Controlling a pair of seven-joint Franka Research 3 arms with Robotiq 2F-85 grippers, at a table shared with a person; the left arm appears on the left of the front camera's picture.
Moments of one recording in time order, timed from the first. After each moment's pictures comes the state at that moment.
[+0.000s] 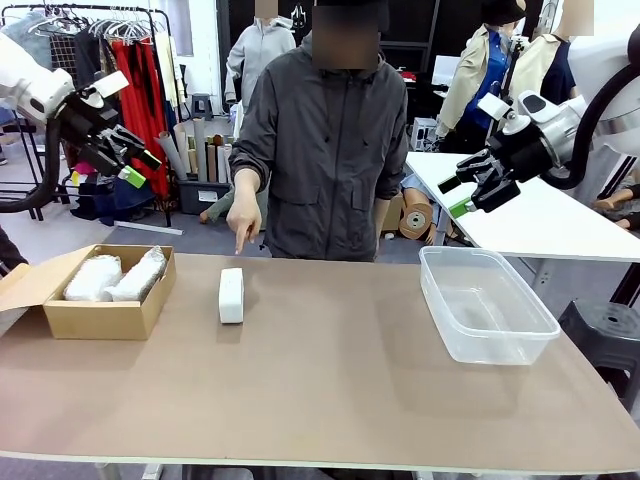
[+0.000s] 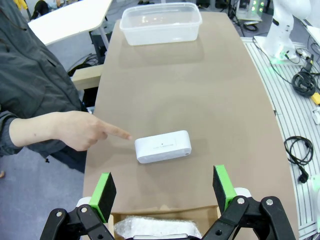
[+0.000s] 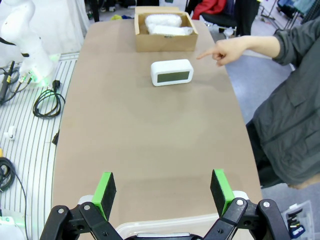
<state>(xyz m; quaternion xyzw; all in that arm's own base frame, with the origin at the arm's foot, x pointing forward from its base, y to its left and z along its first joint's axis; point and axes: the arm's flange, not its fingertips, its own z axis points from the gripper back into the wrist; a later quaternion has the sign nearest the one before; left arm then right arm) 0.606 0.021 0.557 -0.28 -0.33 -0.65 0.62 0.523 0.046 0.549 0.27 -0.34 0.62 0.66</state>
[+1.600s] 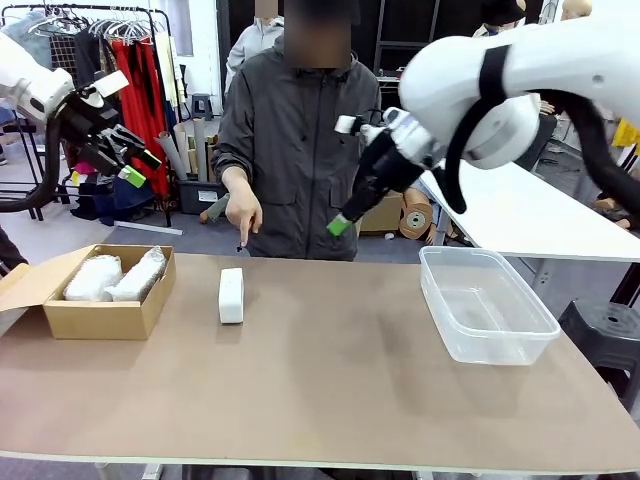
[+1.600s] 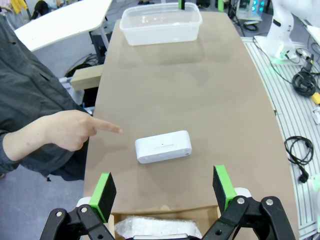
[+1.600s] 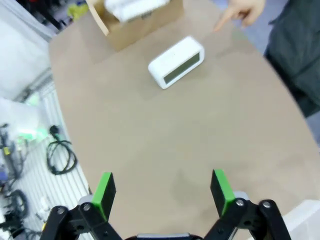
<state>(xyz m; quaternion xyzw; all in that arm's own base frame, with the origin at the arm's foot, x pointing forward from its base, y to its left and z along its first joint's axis) 0.607 0.021 0.558 -0.28 -0.33 -0.65 0.62 0.497 0.281 0.537 0.21 -0.19 0.46 0.84</state>
